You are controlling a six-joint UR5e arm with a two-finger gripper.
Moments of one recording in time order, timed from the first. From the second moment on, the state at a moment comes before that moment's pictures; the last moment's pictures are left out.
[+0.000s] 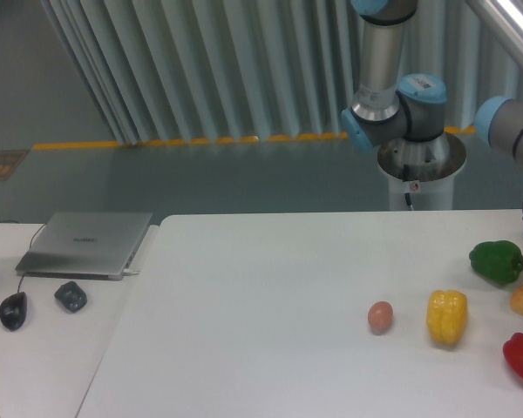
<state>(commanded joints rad) 2.64 -1.88 -1.68 -1.09 1.70 1.86</state>
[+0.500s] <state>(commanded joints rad) 2.67 -1.92 -1.70 -1.09 1.70 1.95</state>
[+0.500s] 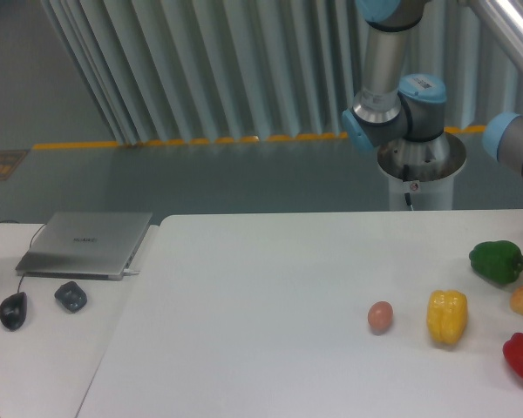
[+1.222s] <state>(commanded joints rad) 2.67 -1.92 -1.71 -1.10 1.70 1.97</state>
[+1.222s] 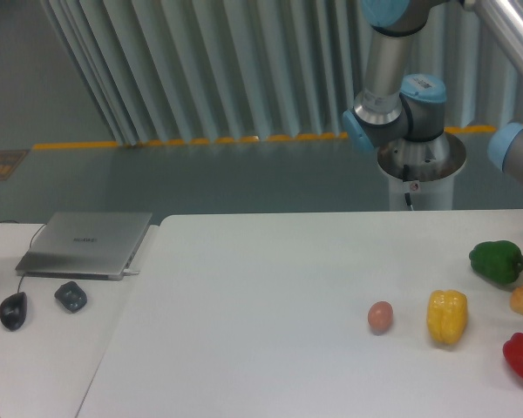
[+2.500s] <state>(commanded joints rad) 2.88 -1.81 -1.54 -1.29 1.60 2.20</state>
